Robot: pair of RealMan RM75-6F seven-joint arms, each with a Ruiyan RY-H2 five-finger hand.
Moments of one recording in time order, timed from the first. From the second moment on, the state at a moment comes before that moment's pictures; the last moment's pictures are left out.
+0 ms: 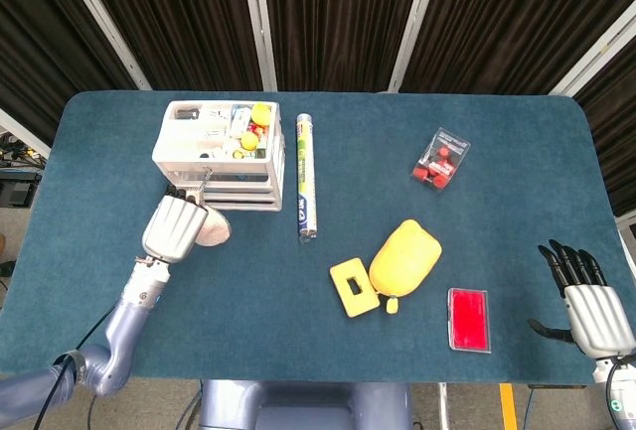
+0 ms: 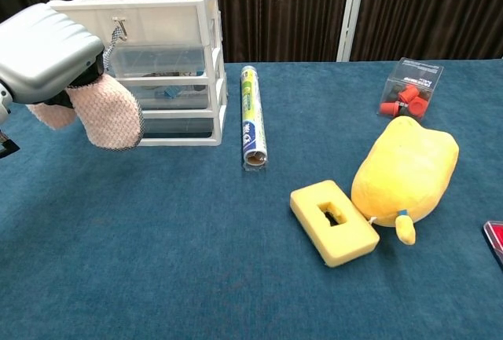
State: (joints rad) left arm -0.58 -1.60 -0.18 -1.36 1.46 1.29 0.92; right arm 0.10 -1.05 0.02 -1.63 -1.52 1.40 0.01
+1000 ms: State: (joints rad) left arm -0.61 -1.63 -0.15 -1.31 1.44 1.27 0.92; right arm 0.10 -1.05 0.02 -1.63 -1.52 1.40 0.02
